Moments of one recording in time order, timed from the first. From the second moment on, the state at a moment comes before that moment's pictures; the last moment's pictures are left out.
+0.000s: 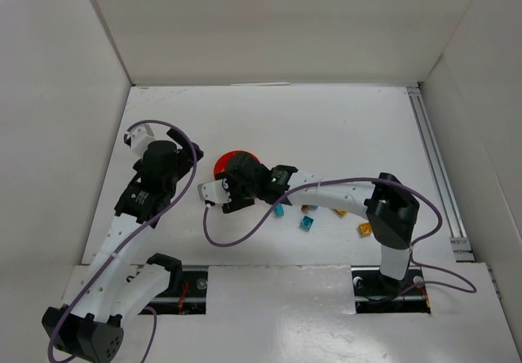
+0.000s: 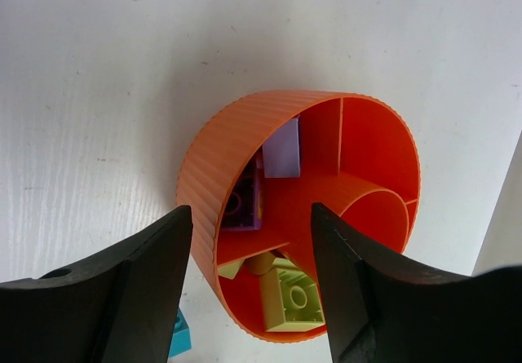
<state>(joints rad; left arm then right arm) -0.32 0.83 0.85 -0.54 -0.41 -0.86 1.09 1.87 1.44 -0.35 -0.01 -0.87</state>
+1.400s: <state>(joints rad) -1.06 1.31 0.95 -0.42 -0.39 -0.94 0.40 0.79 0.80 -0.49 0.25 0.05</state>
